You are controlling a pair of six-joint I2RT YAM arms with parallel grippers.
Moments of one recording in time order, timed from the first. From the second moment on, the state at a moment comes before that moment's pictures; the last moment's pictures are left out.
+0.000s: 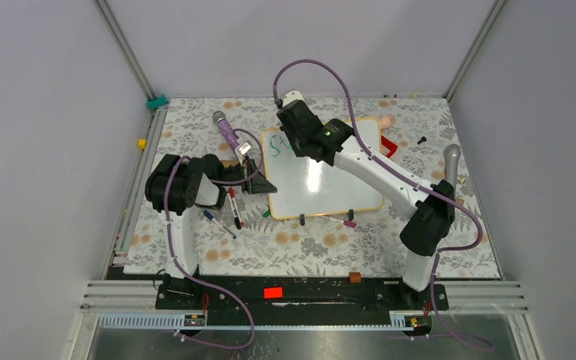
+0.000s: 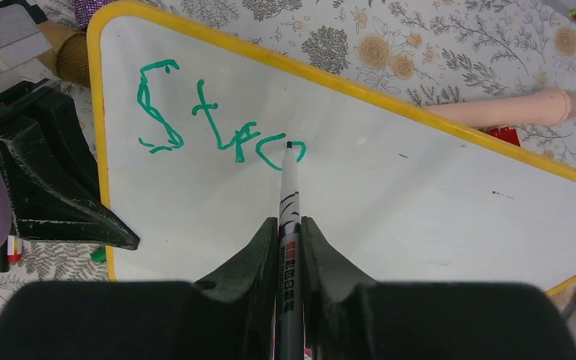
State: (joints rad) left arm -0.16 2.12 0.73 1.49 1.40 -0.92; right arm 0.83 1.83 1.84 -0.81 0.46 0.14
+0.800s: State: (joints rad) left arm -0.16 2.12 0.73 1.49 1.40 -0.92; right arm 0.82 1.76 1.80 -0.80 0.41 0.14
